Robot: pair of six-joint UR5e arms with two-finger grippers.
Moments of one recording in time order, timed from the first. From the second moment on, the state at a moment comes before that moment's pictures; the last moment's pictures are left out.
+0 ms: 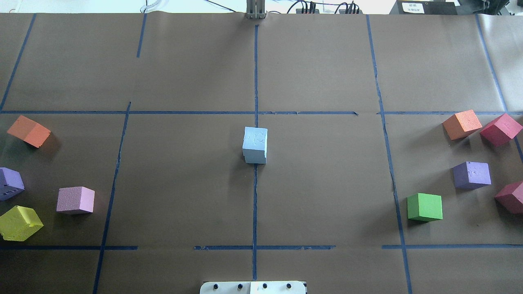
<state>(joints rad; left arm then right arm) -1.52 -1.69 -1.60 -1.44 -2.40 0.26 1.52 -1.61 1.70 -1.58 2.40 -0.10</state>
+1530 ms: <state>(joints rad) -1.53 -1.63 -1.62 -1.46 -2.39 0.17 1.53 -1.62 1.69 -1.57 2.39 -0.14</state>
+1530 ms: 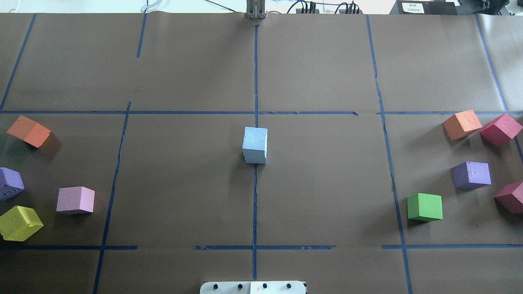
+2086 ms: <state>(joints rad) -1.53 -1.58 -1.65 -1.49 -2.39 0.16 1.53 -1.62 1.69 -1.57 2.39 -0.13</state>
